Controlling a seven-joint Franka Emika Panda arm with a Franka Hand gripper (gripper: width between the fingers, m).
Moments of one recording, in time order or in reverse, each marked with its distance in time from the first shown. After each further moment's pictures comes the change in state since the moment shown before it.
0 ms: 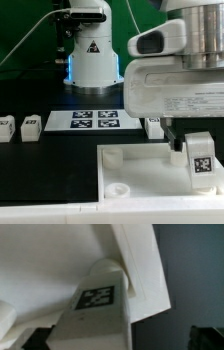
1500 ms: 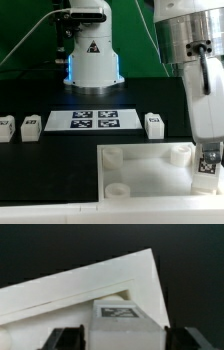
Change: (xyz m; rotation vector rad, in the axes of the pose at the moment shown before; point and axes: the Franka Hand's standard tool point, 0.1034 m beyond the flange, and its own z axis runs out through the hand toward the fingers) arm -0.004 0.002 0.005 0.063 -0.086 1.407
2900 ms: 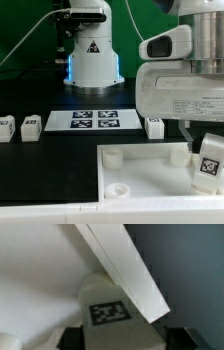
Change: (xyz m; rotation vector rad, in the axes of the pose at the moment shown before) arm -0.006 0.002 0.002 -0.092 0.092 -1.251
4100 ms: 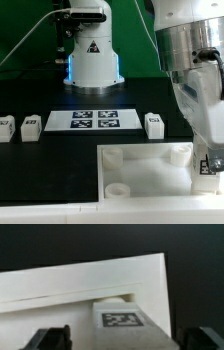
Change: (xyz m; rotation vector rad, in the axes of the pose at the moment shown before) arm 0.001 0.006 0.007 0.104 -0.076 1.121
